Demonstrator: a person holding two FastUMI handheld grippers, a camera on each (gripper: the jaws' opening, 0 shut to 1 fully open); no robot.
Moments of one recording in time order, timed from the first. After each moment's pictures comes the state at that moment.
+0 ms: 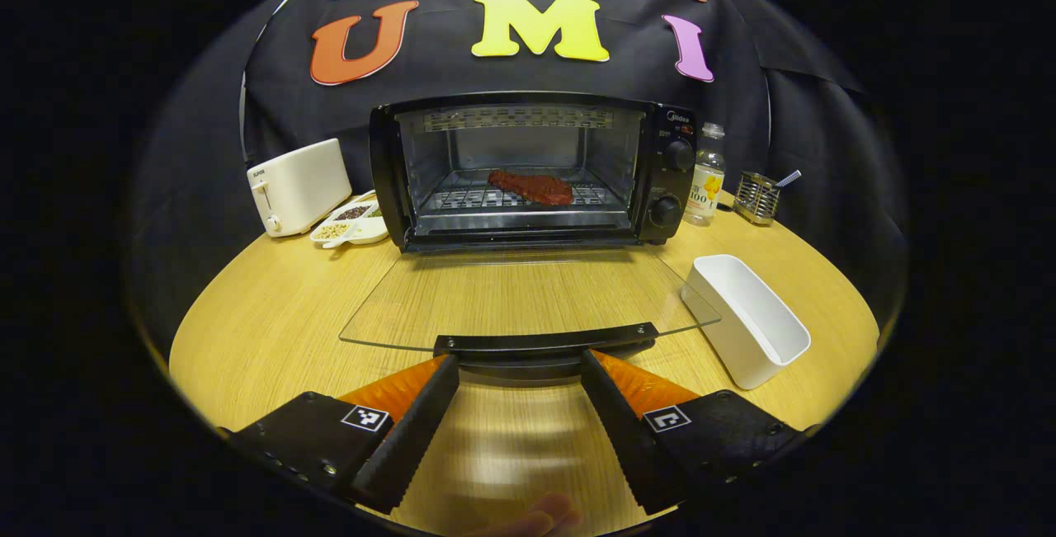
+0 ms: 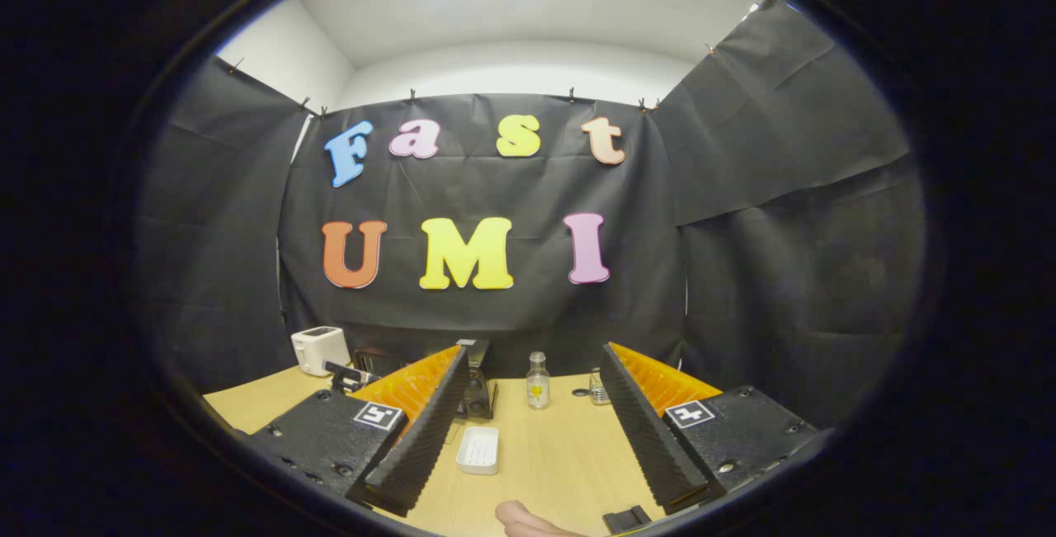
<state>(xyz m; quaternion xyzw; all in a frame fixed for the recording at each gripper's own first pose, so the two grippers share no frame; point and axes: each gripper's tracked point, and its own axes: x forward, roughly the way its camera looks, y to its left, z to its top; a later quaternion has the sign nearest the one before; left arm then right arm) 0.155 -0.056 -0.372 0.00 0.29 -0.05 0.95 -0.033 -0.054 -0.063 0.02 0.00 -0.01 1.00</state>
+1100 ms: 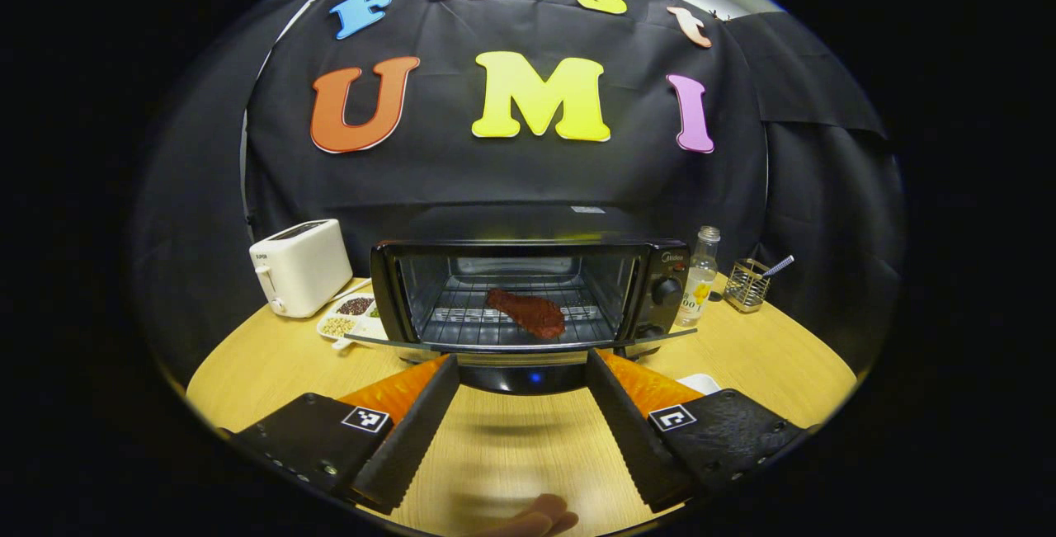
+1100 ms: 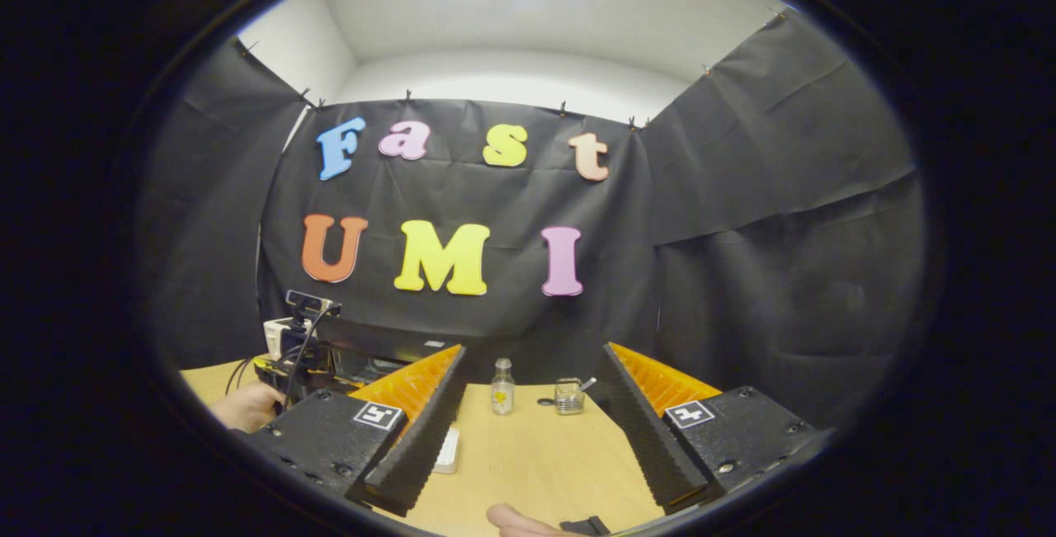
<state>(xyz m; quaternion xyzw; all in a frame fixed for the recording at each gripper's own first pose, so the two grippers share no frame) 0.220 -0.060 -0.255 -0.01 0.19 -0.05 0.98 -0.043 -0.097 -0.058 -0.02 -0.03 -0.05 1.00</state>
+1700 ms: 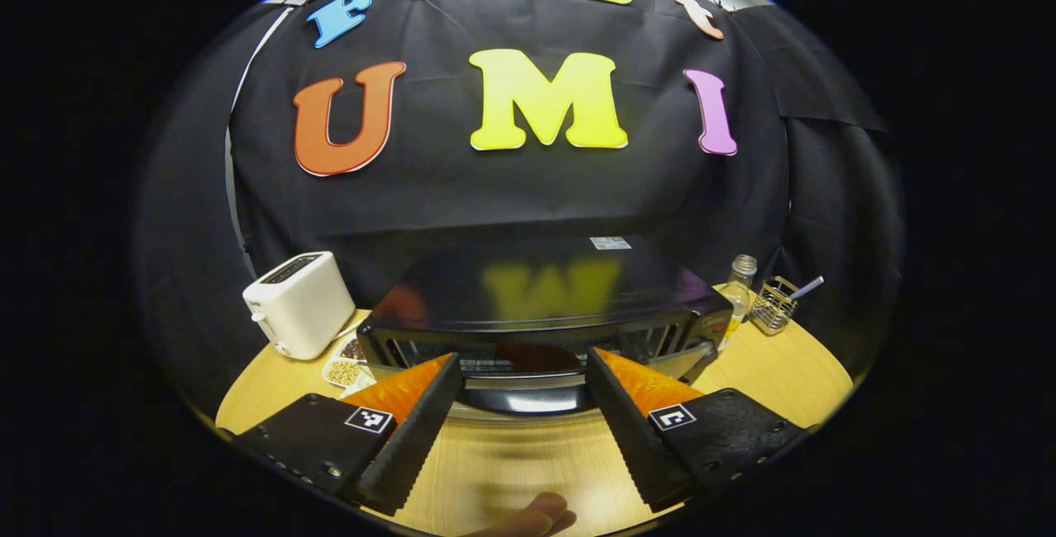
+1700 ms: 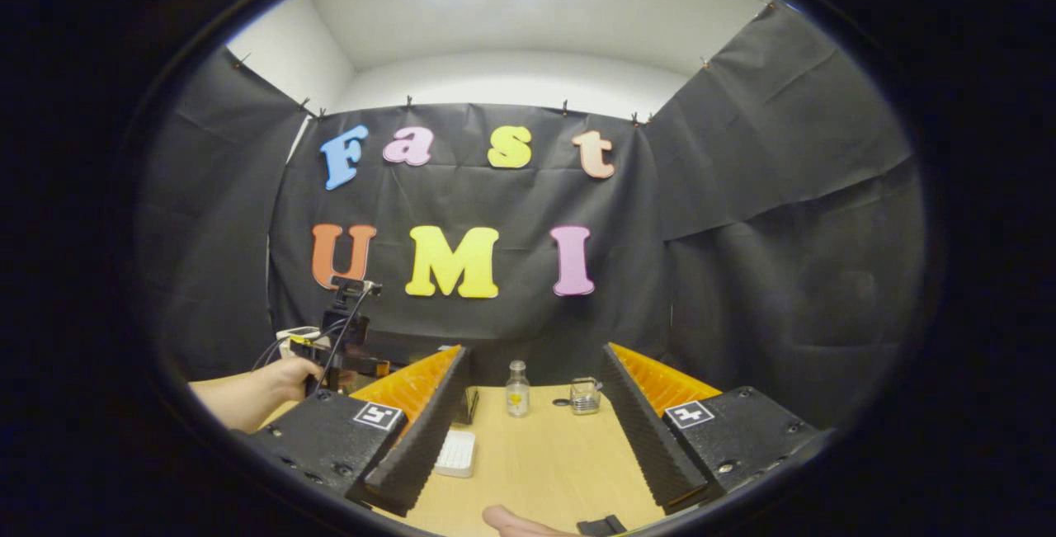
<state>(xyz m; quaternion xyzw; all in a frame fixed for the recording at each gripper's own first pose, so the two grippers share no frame) 0.296 -0.041 -0.216 0.01 0.19 -0.02 0.98 -0.036 -0.088 -0.059 0.00 -0.02 -0.02 1.00</state>
